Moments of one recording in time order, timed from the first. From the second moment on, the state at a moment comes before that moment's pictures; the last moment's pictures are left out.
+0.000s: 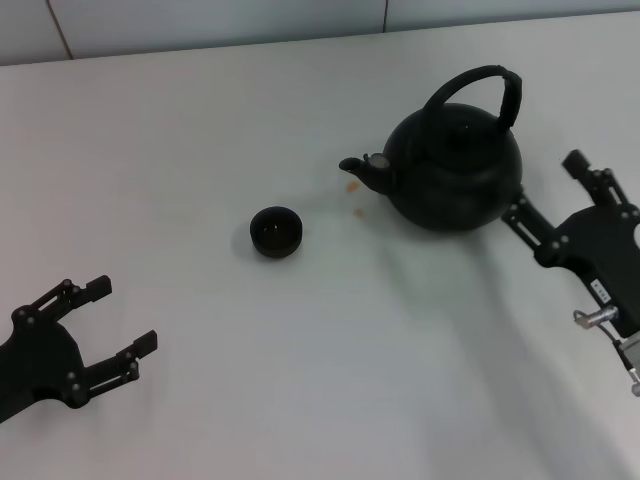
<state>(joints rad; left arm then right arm) -0.42 -1.98 -0.48 0.19 2.88 1.61 -0.55 0.24 2.09 -0.08 0.22 -1.61 -1.54 0.16</state>
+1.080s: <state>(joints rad) -0.41 -2.00 -0.49 0.19 2.85 1.61 -0.55 0.33 2.08 0.05 0.16 -1.61 -1.39 0.14</state>
